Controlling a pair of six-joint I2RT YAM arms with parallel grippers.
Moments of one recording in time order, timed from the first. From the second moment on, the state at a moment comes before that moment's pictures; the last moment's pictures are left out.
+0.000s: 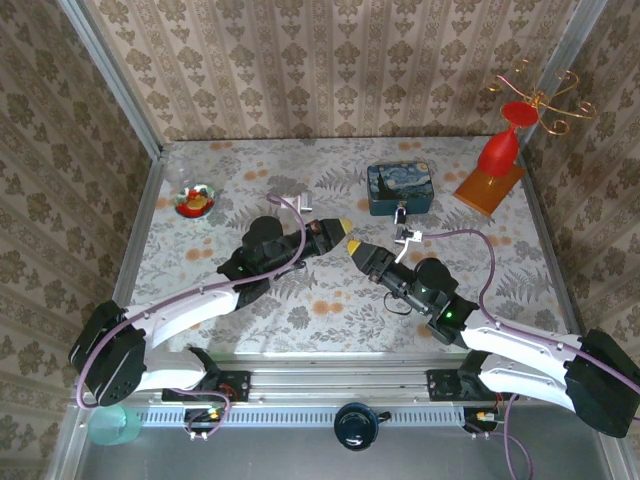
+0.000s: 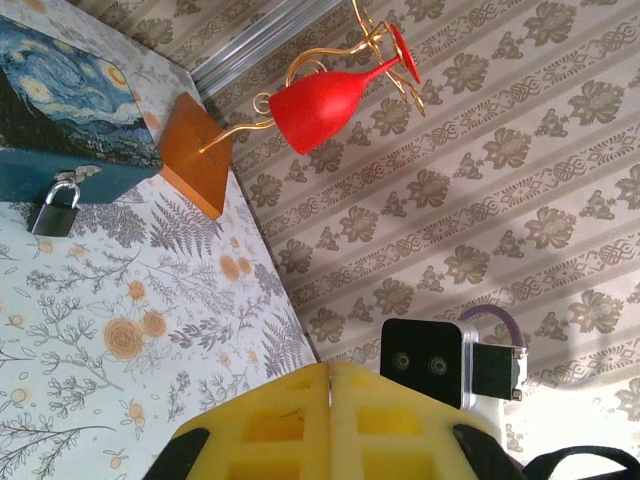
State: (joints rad) left arm -0.85 1.26 0.73 0.49 0.29 -1.01; right arm 0.80 1.00 0.37 0.68 0.04 1.05
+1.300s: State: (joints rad) left arm -0.87 1.26 0.69 0.55 0.28 -1.01; right arm 0.78 0.99 0.40 0.64 -0.01 1.09
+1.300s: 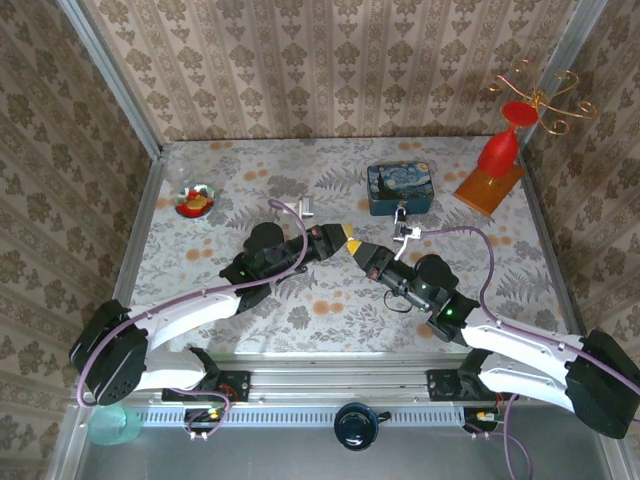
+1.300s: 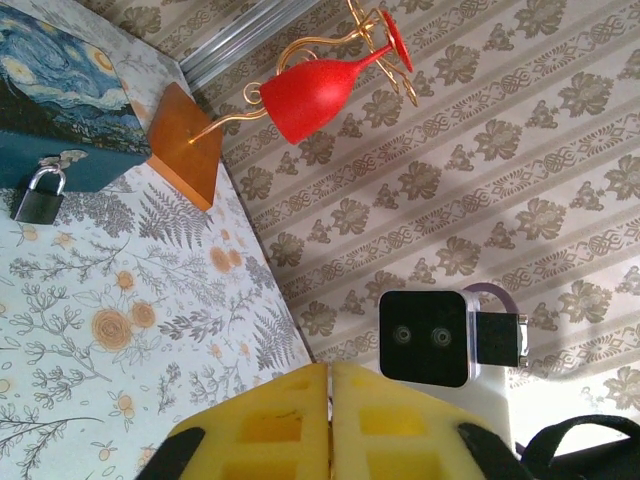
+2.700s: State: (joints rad) left arm -0.91 2.48 2.04 -0.40 -0.01 -0.59; right arm 0.57 0.05 0.60 -0.61 0.37 0.54
